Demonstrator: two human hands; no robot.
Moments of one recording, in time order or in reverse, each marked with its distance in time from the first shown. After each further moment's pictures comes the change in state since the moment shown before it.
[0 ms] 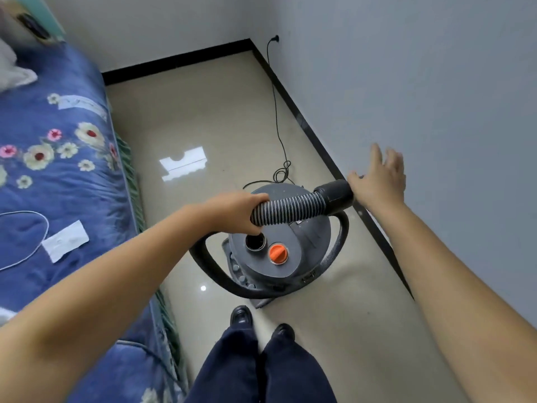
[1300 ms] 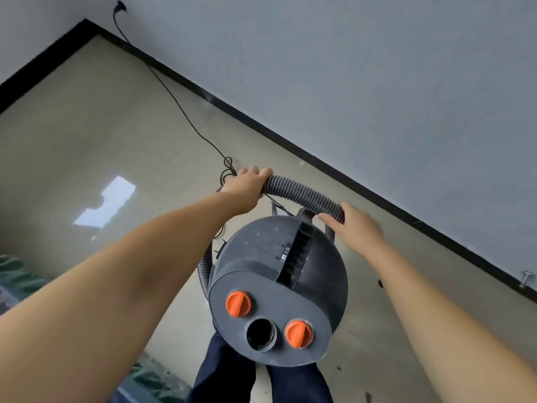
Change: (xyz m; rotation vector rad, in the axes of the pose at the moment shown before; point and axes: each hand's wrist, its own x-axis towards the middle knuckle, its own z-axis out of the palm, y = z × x) left_hand 0.349 -0.094 0.018 0.305 -0.135 0.210; right_hand 0.107 0.084 0.175 -0.032 -0.243 0.365
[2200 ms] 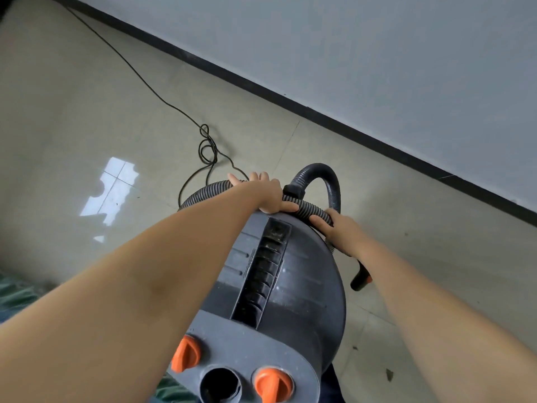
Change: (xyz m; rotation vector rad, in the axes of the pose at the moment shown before) left_hand 0.121 0.072 0.116 0.269 -0.638 -0.206; right_hand 0.084 0.100 0.140 0.382 -0.401 0.122
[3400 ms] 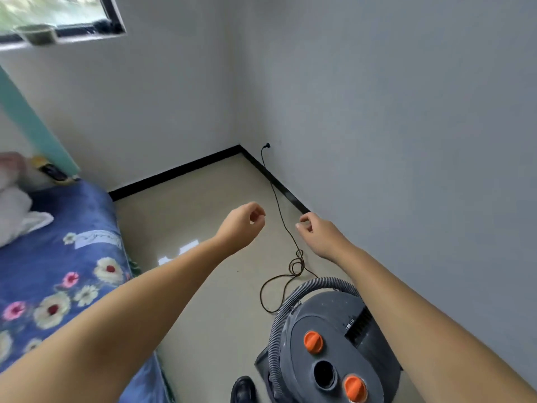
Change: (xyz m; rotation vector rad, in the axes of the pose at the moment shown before) left_hand -0.470 -0.263 0.081 -1.008 1.232 -0.047; right_hand -0.352 -0.406 0.020 -0.307 0.250 -0.720
